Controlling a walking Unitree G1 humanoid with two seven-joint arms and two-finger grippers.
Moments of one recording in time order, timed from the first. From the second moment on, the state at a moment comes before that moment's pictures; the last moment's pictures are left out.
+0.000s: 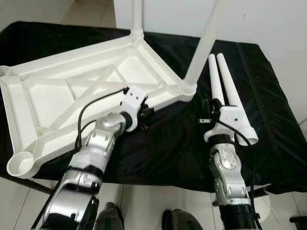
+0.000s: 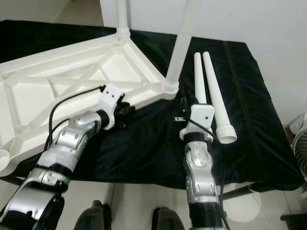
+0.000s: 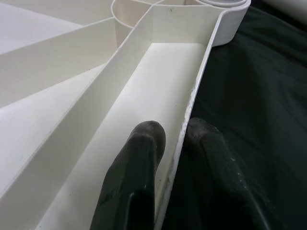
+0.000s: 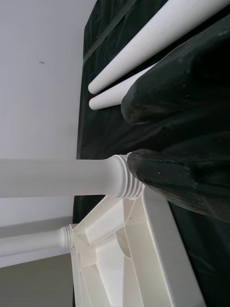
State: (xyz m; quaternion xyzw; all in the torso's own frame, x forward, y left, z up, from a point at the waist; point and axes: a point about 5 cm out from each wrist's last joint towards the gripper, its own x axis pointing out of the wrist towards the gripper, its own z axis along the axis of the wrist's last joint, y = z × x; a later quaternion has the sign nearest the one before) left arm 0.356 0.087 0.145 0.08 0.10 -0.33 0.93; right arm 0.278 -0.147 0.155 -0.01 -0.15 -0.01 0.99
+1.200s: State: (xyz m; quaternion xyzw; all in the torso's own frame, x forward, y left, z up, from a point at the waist) left arm 0.362 0.102 0.202 0.08 -0.08 -0.30 0.95; right arm 0.276 -0.135 0.149 -0.01 -0.14 -0.01 0.99
